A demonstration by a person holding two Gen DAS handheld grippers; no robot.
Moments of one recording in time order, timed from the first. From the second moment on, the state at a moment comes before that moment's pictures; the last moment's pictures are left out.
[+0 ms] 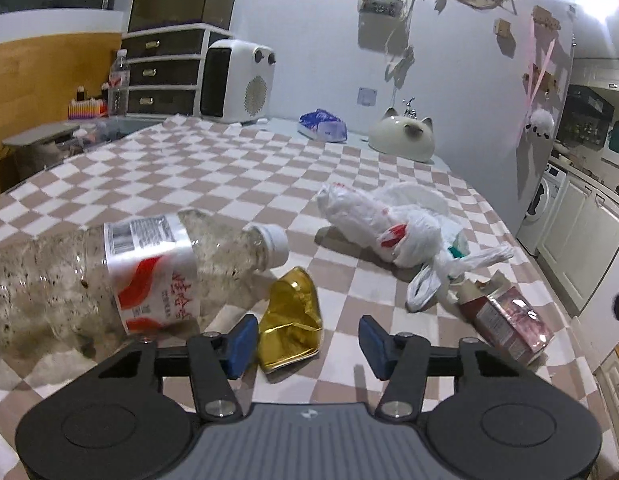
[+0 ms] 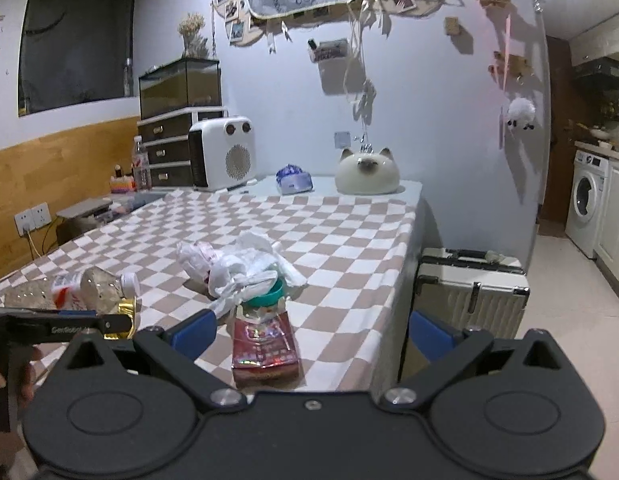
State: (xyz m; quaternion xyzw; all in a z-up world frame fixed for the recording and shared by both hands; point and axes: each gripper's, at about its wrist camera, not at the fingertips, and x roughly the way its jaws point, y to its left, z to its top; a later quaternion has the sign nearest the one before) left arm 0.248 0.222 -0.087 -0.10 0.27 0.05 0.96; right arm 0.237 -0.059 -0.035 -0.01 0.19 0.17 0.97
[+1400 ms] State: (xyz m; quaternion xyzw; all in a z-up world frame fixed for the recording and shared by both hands) left arm 0.270 0.228 -0.095 -0.14 0.27 -0.01 0.95; right arm 0.279 0.005 -0.077 -0.03 0.29 0.25 0.92
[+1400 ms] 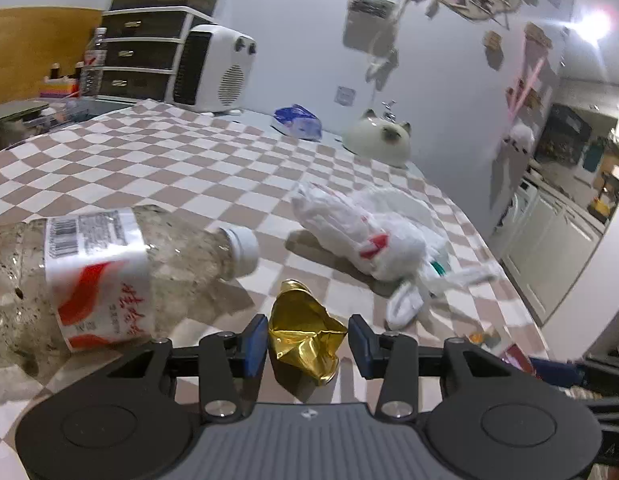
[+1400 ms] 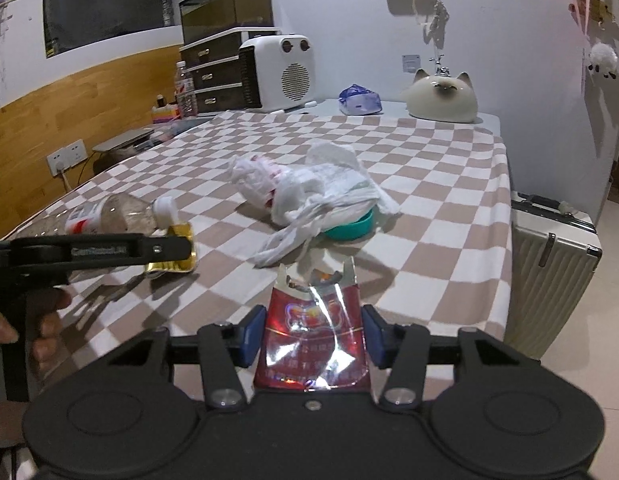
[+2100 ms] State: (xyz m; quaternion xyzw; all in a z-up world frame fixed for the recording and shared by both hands) left arm 0.235 0.166 -0.094 0.01 0.28 -0.04 0.96; right arm 0.241 -0.037 -0.064 0.00 0.28 0.26 0.92
